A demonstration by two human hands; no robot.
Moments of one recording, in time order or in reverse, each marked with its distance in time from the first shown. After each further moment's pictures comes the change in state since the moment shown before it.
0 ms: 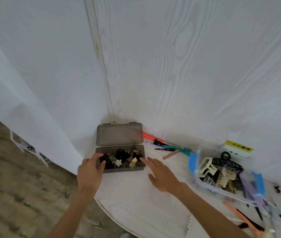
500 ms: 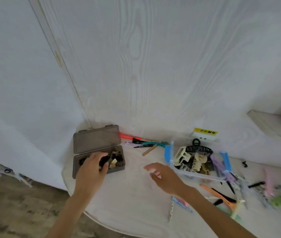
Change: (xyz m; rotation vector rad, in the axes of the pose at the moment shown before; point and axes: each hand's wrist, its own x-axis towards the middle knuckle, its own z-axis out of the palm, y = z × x) left_hand -0.020 0.075 -0.012 0.002 -0.143 0.312; right_hand -0.076 0.036 -0.015 0.453 0.226 0.091
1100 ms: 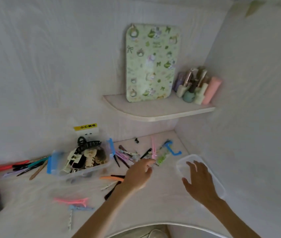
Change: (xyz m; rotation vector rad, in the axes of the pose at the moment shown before) left_hand -0.103 0.364 0.212 -0.243 -0.758 0.627; right_hand -0.325 0.200 -0.137 -0.449 0.650 0.811
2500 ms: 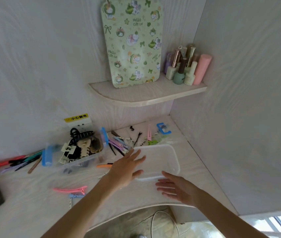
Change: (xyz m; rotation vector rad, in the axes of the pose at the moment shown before) left_hand -0.018 -0.021 -0.003 0.634 -0.290 0.123; right_hand -0.031 -0.019 0.026 1.433 -0.796 0.727
